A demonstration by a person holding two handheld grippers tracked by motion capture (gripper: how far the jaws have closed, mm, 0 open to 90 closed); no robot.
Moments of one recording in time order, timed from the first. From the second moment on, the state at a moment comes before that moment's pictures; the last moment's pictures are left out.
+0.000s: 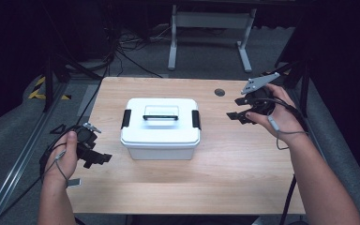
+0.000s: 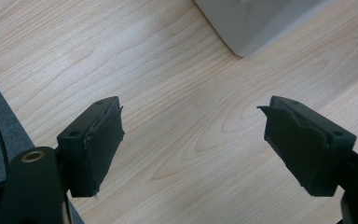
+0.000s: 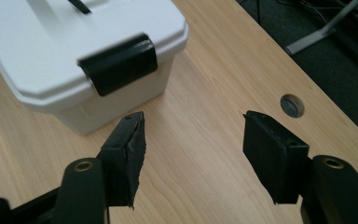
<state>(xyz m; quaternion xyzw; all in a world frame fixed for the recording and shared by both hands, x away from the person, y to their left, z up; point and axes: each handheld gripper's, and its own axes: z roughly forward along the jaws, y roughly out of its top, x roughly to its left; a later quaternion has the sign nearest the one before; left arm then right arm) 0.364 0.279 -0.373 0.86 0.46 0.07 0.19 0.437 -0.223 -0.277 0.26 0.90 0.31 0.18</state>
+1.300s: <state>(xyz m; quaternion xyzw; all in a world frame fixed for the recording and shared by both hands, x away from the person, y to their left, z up) 0.366 0.268 -0.378 0.87 0.45 0.06 0.17 0.432 -0.281 -0.404 0.34 0.89 0.26 0.12</state>
